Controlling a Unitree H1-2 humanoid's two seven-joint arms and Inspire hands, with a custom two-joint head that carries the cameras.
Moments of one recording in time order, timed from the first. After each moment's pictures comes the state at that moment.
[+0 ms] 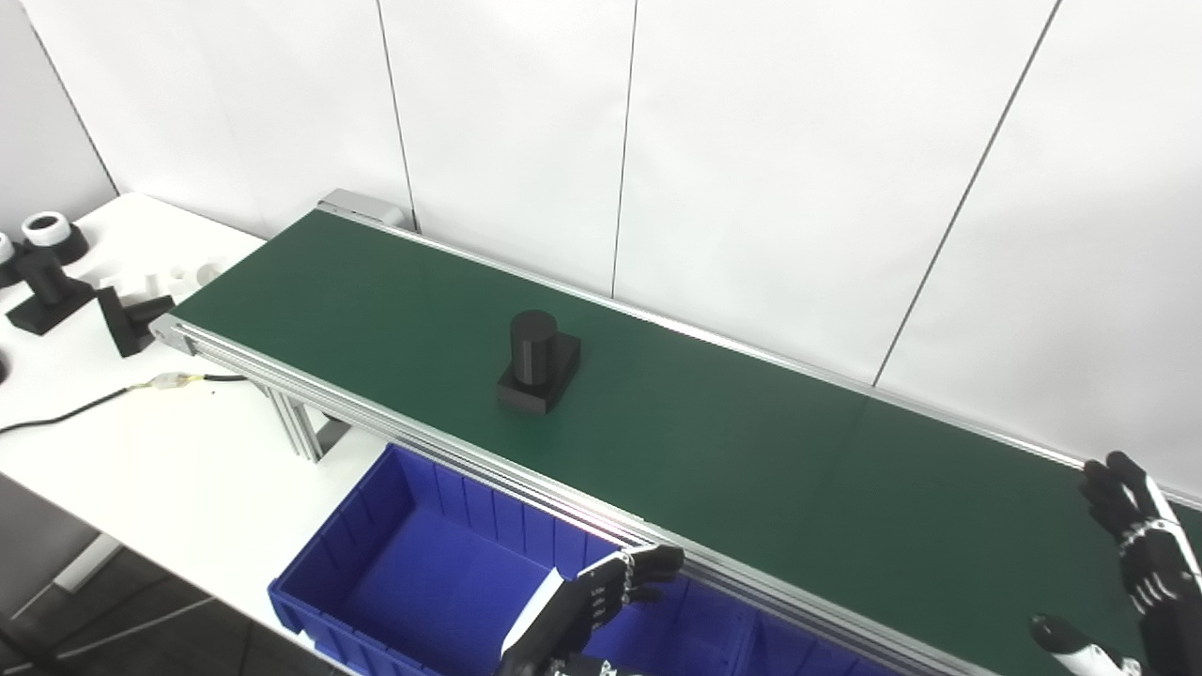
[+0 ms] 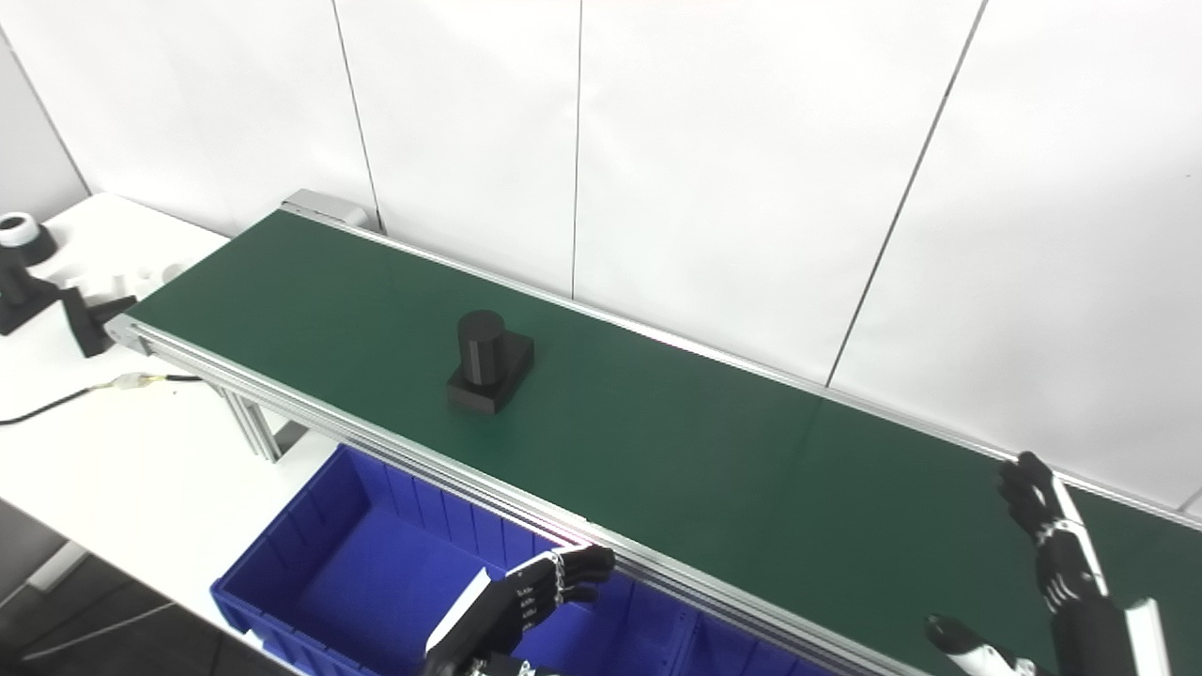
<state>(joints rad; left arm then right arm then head) 0.27 -0.03 -0.03 0.09 0.00 -0.43 -0.18 -0.15 -0.21 0.03 -0.05 -0.08 -0.31 0.19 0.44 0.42</state>
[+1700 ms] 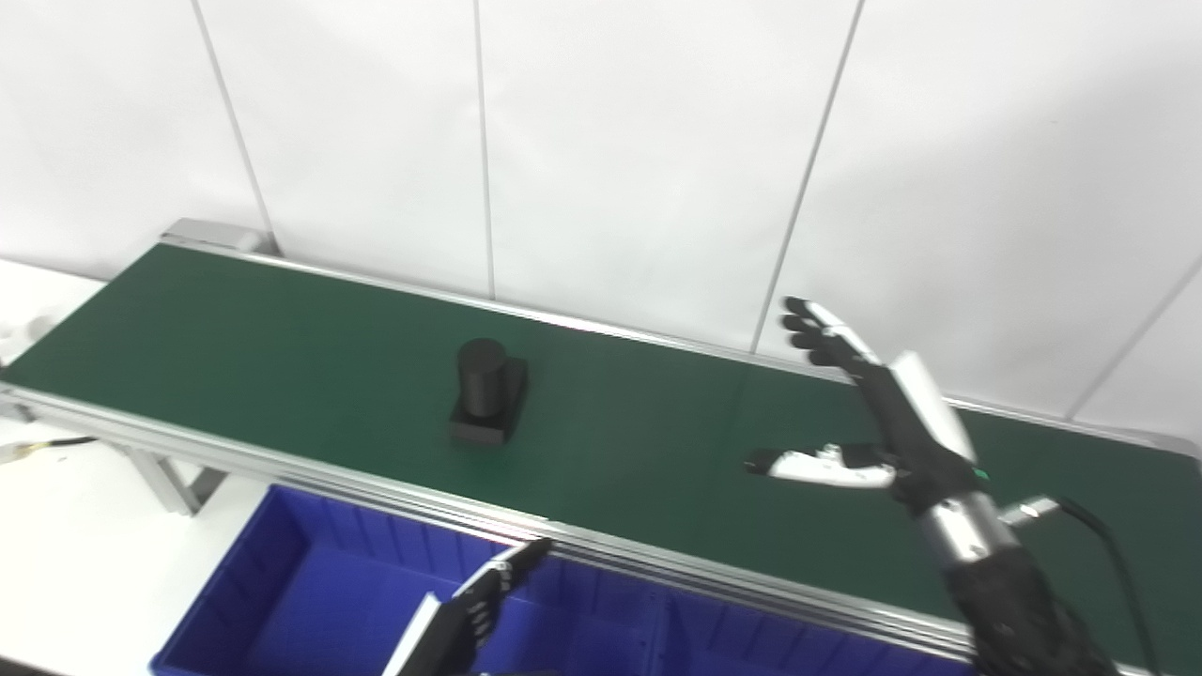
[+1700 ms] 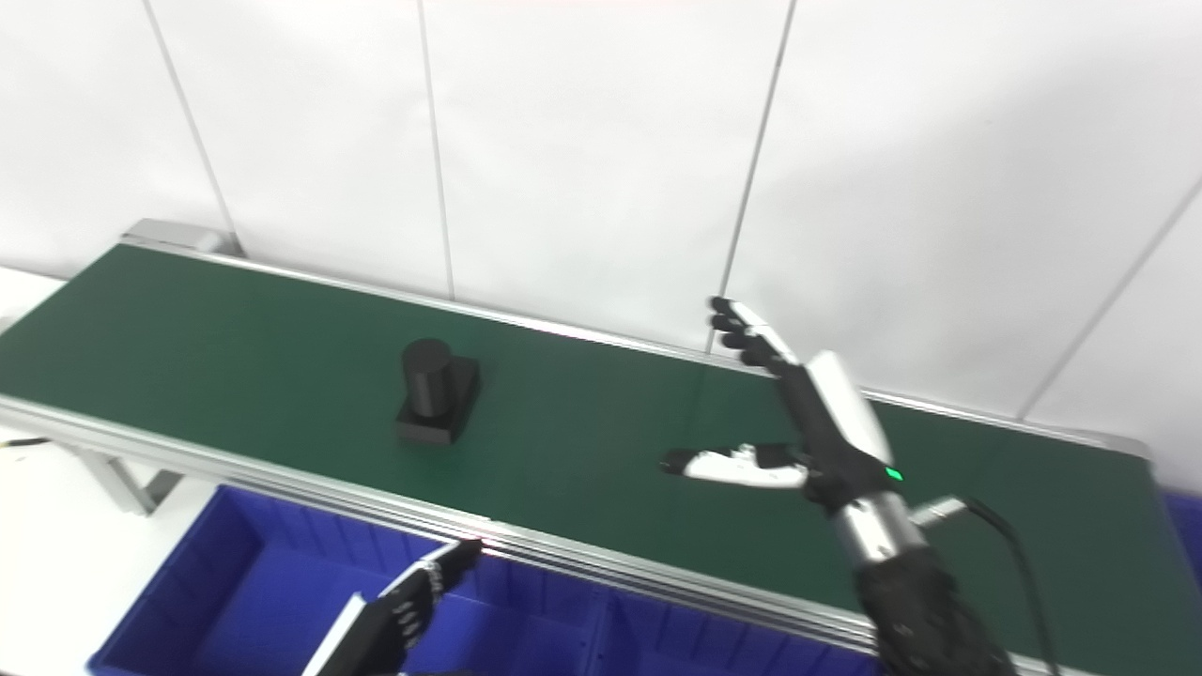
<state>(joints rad) 0.31 0.01 0.04 0.06 -0.07 -0.43 -0.27 -0.46 -0.19 0.25 0.03 -0.38 -0.05 0.23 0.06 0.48</state>
